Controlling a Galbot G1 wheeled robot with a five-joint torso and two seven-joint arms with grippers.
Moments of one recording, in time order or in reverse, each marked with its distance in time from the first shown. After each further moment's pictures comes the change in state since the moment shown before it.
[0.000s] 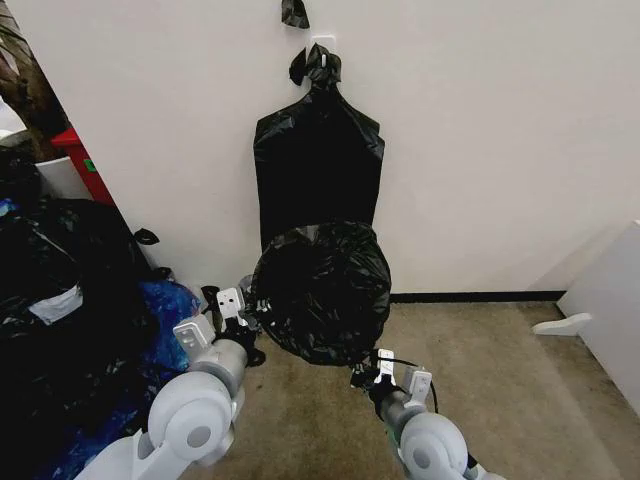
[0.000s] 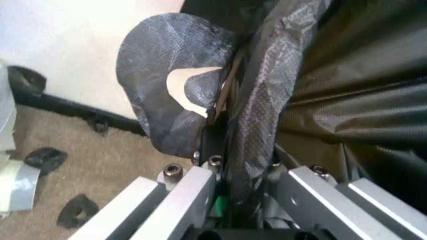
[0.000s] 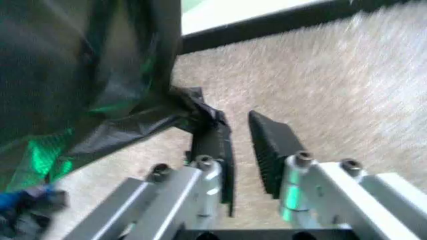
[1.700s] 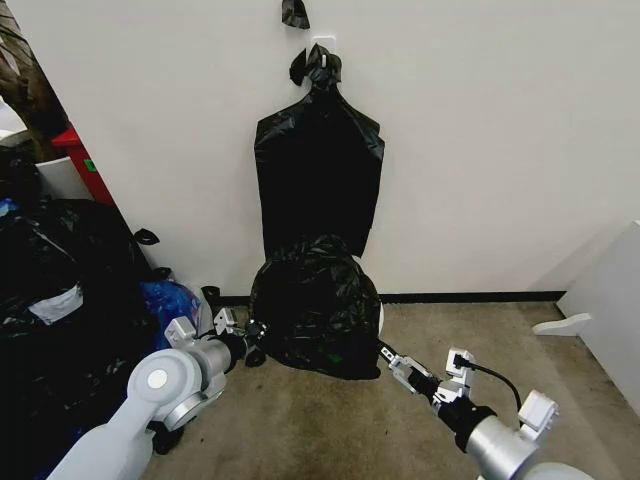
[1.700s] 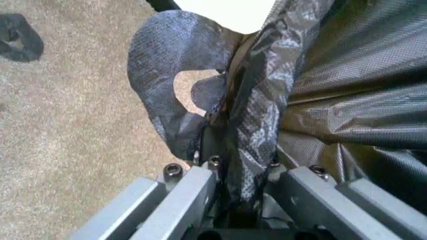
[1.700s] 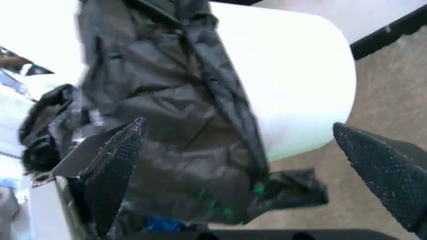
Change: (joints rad) left arm 0.014 -0.031 -0.189 0.167 -0.709 0.141 0.035; right arm -0.418 0.126 0.506 0.423 0.320 -0.113 -0.293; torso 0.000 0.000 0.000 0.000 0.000
